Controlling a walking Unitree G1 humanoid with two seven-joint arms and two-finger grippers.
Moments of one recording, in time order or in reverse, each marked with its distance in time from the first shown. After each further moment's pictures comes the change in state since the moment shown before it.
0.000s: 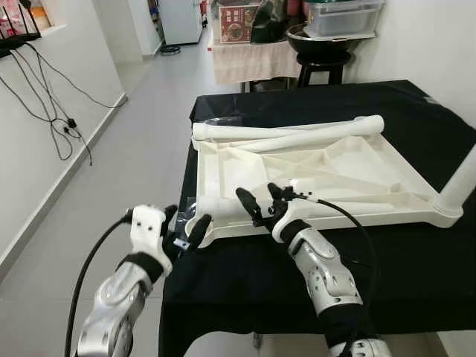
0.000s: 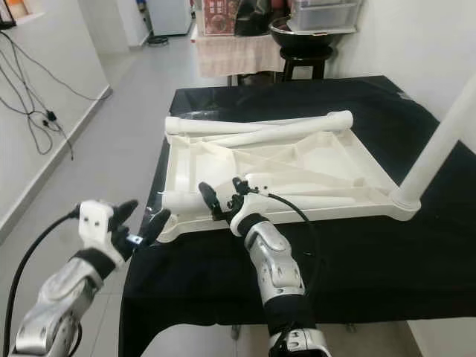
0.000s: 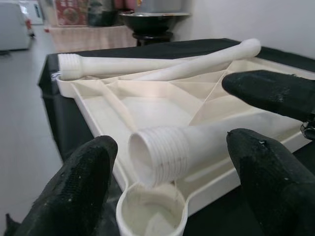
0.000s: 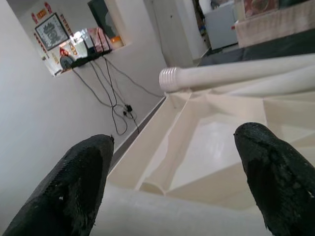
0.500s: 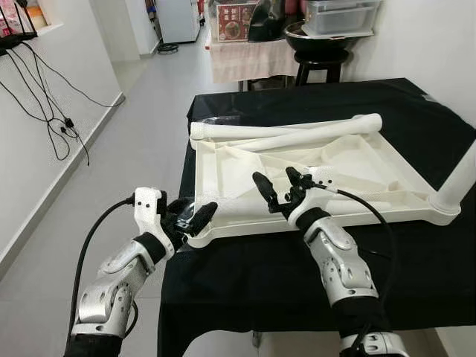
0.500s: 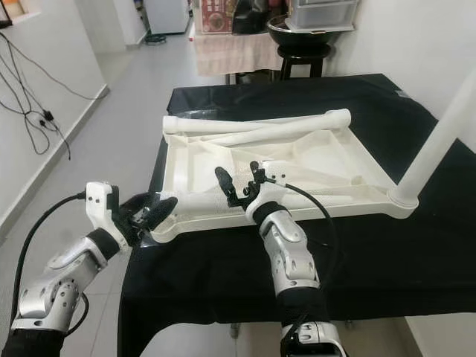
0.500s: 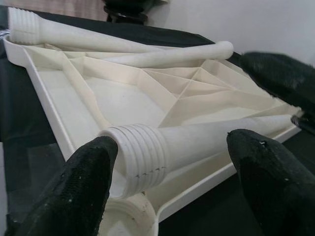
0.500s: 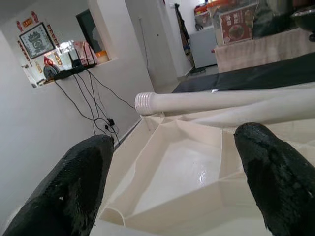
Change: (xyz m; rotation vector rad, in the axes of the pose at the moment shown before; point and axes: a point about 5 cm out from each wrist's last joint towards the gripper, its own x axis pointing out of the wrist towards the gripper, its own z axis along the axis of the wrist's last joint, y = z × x) left arm 0.020 0.009 -0.003 -0.213 0.084 -0.101; right arm -0.003 -0.020 0.027 -0.082 -0.071 -0.040
